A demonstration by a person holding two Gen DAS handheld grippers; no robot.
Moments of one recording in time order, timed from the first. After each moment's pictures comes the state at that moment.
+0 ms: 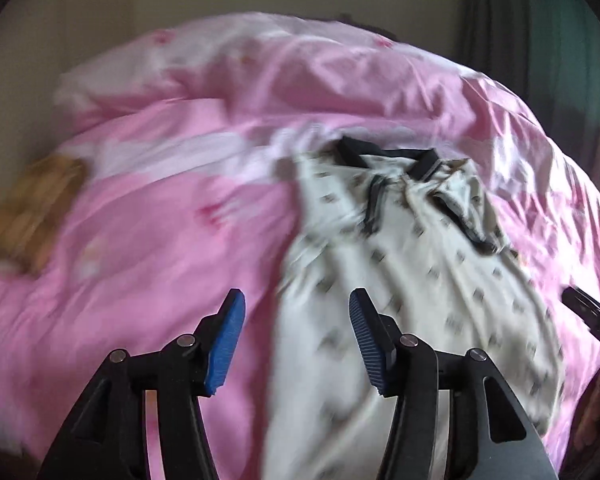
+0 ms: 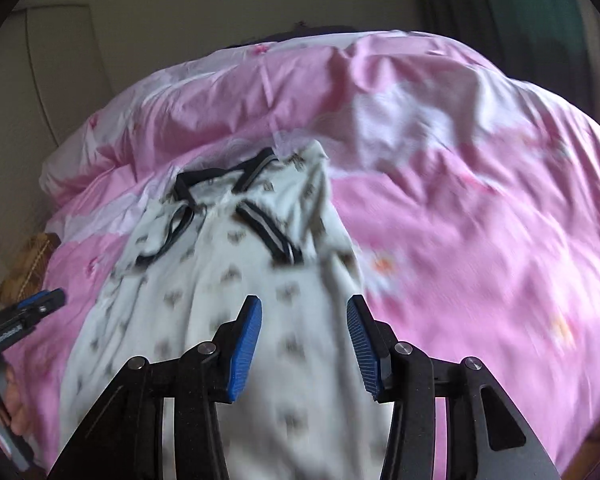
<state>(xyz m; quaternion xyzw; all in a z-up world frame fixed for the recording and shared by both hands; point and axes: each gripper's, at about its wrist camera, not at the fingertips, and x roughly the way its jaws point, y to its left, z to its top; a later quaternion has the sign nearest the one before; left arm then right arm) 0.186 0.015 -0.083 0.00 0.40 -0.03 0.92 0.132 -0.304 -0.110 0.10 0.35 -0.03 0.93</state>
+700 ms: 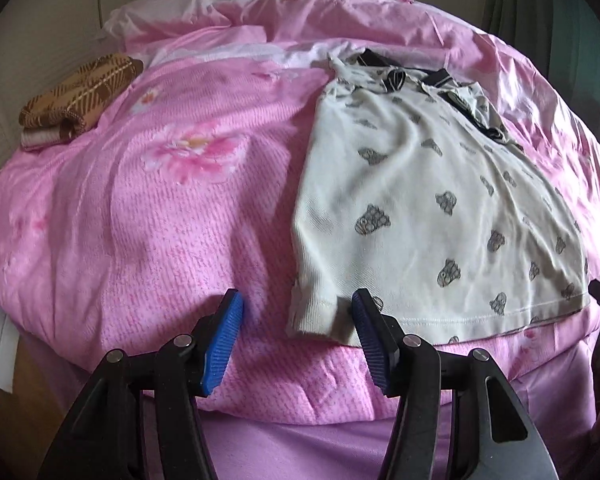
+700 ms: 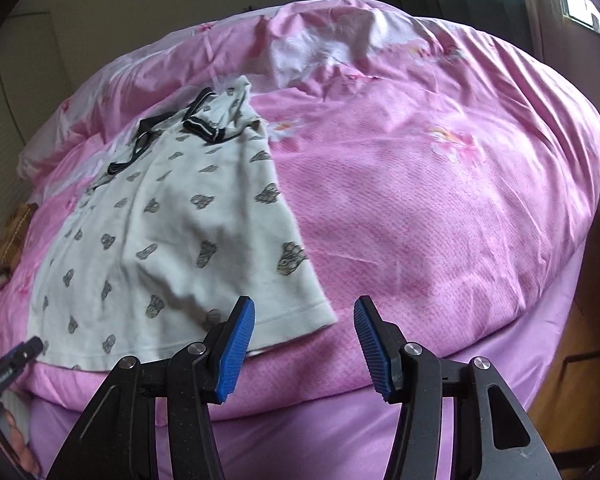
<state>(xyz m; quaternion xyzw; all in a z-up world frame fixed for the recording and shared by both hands) 0.060 0.024 -0.172 -0.02 0.45 0.01 0.89 0.017 -0.330 -0.179 0.13 0.38 -0.10 0.91</state>
